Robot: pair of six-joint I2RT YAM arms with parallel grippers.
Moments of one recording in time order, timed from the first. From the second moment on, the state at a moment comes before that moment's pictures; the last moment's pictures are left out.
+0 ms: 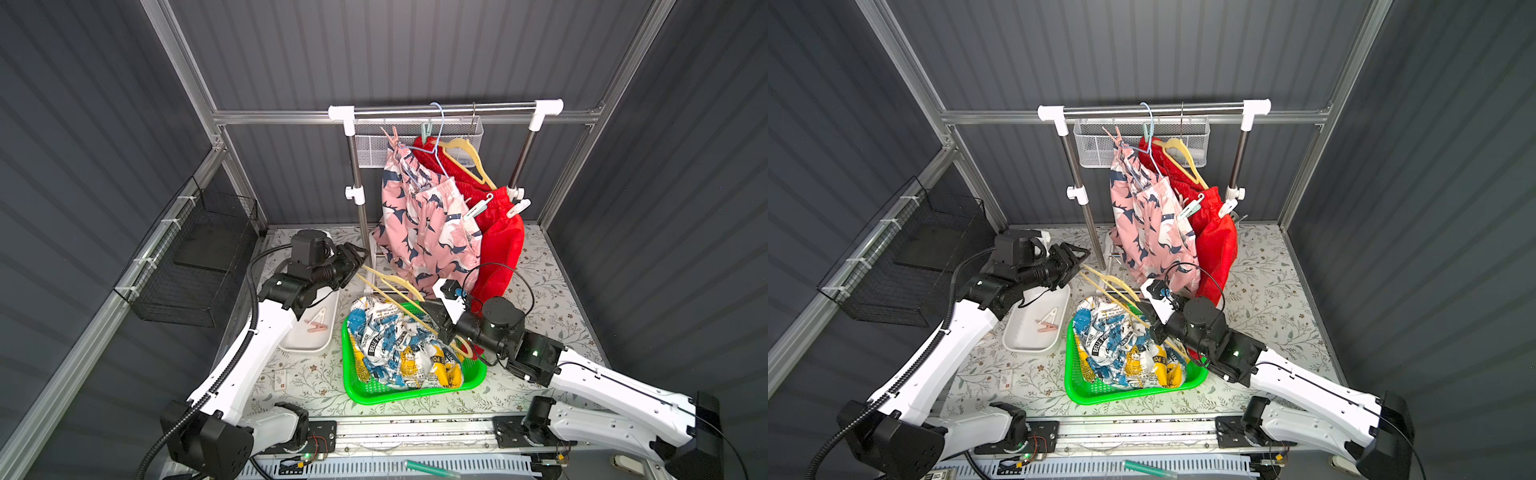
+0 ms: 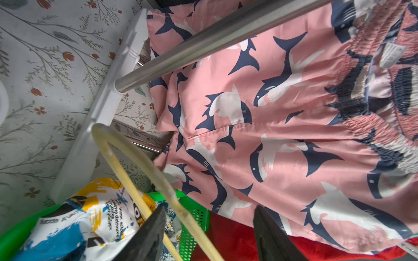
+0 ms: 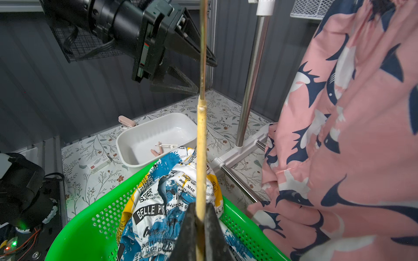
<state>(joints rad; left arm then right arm) -0.37 1.23 1.20 -0.48 0.34 -1.08 0.95 0.96 0.75 0.03 0.05 0.00</state>
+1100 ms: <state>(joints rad) -0.37 1.11 0.91 0.00 0.24 -1.51 0.95 1.03 0.75 0.18 0.02 0.08</state>
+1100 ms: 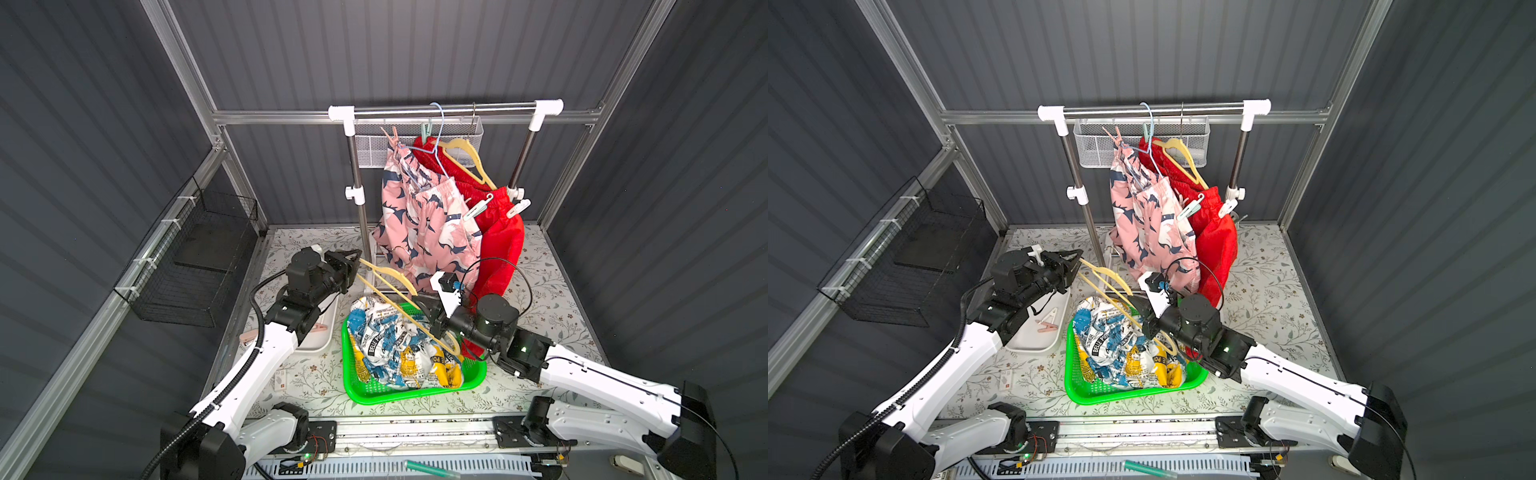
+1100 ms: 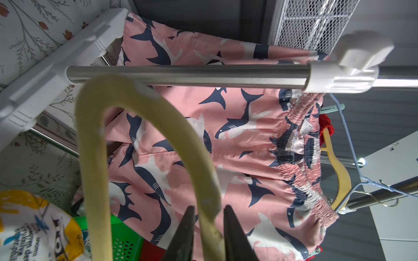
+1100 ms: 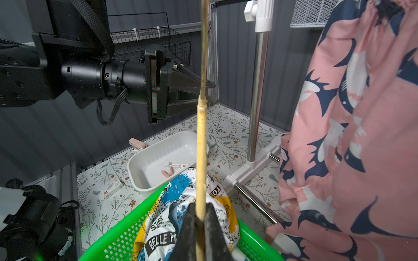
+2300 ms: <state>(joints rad) -0.37 1.10 0.89 0.02 0.16 -1.60 0.91 0.90 0.59 0.20 -0.03 0.11</state>
